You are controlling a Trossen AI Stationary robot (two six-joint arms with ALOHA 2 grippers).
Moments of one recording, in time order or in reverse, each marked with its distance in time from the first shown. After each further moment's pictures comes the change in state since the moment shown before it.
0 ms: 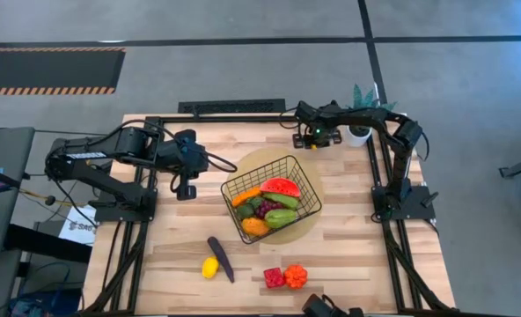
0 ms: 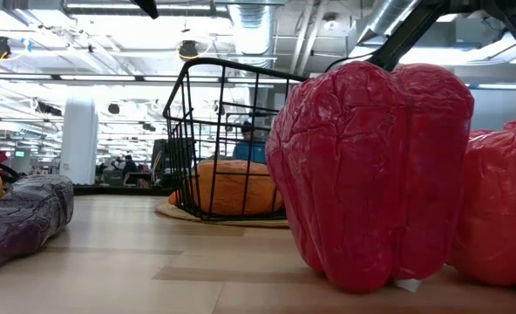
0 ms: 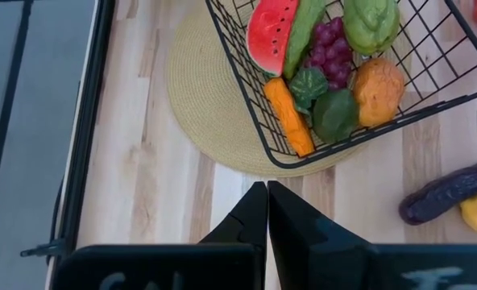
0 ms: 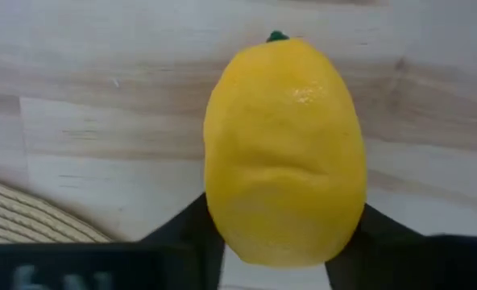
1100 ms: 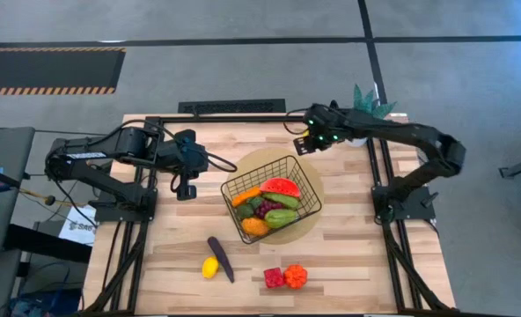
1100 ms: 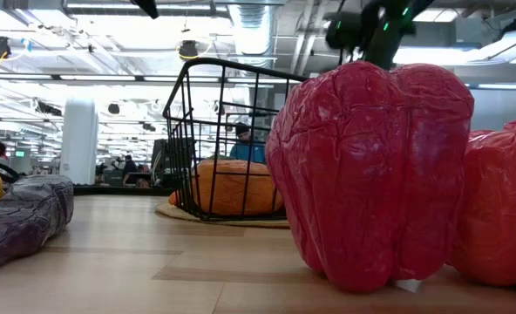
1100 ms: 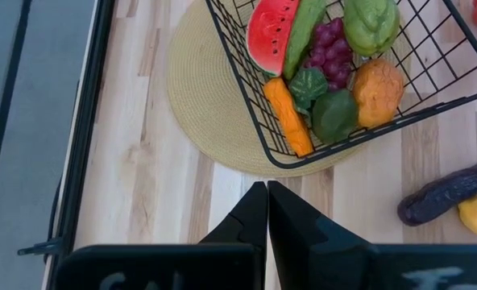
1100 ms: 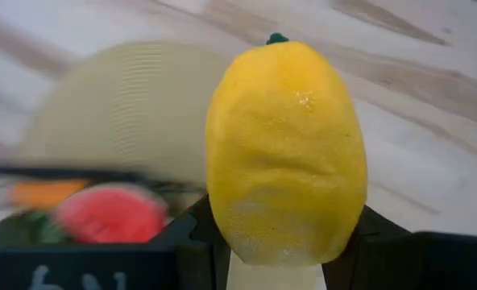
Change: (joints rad) left arm 0.000 0.000 0.000 -0.001 0.001 -0.008; right arm 0.248 -0.466 -0.007 -0.091 -0.027 -0.051
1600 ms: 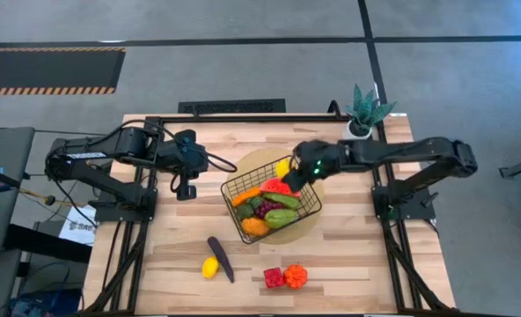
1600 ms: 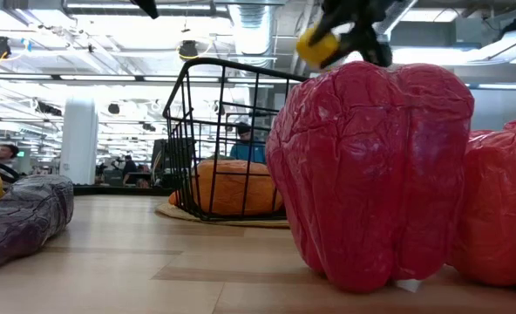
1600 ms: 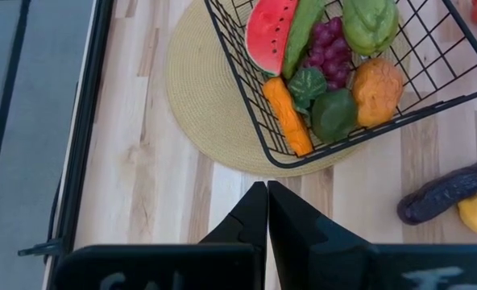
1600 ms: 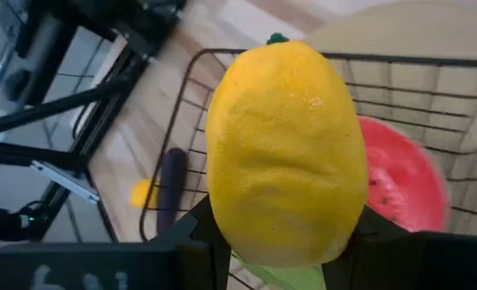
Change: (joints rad) left arm 0.000 0.000 0.000 0.000 0.002 0.003; right arm 0.430 -0.093 0.004 0.272 -0.007 0.213
